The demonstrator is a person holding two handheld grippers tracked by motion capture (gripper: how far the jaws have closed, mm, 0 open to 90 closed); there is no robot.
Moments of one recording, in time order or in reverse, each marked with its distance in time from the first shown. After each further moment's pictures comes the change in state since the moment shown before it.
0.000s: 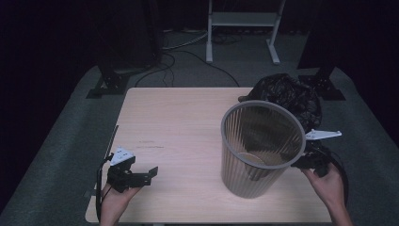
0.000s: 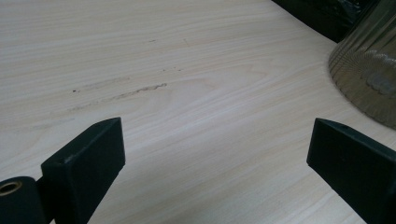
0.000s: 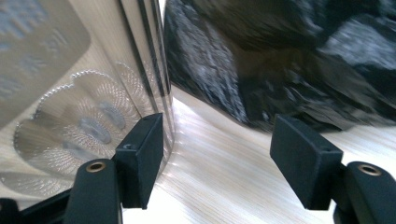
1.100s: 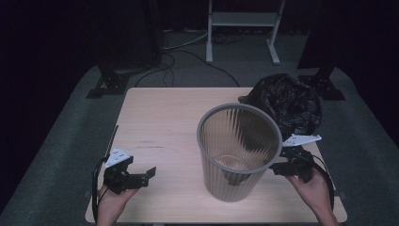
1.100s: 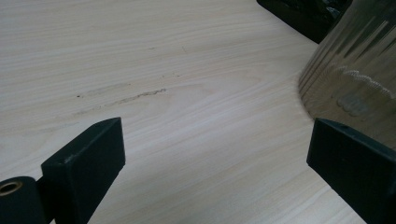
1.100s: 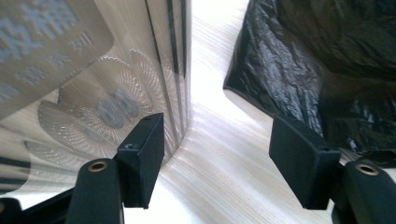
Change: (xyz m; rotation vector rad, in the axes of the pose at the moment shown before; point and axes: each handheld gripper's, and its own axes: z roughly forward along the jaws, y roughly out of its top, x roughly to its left) left arm -0.002 0.002 -0.012 -0.026 -0.010 0.008; right arm 0.052 0.010 0.004 0.017 0.087 -0.087
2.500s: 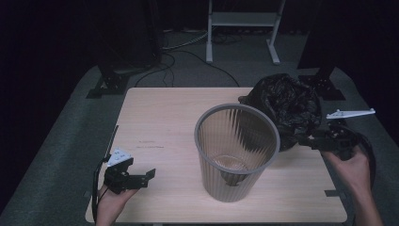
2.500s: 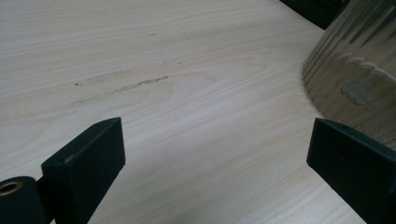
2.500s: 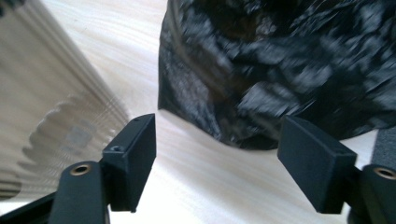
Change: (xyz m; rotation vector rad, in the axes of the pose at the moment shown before) left arm 0.007 -0.005 0.005 0.038 -0.003 0.003; right arm -0.097 0.018 -0.064 -0.048 -0.010 0.183
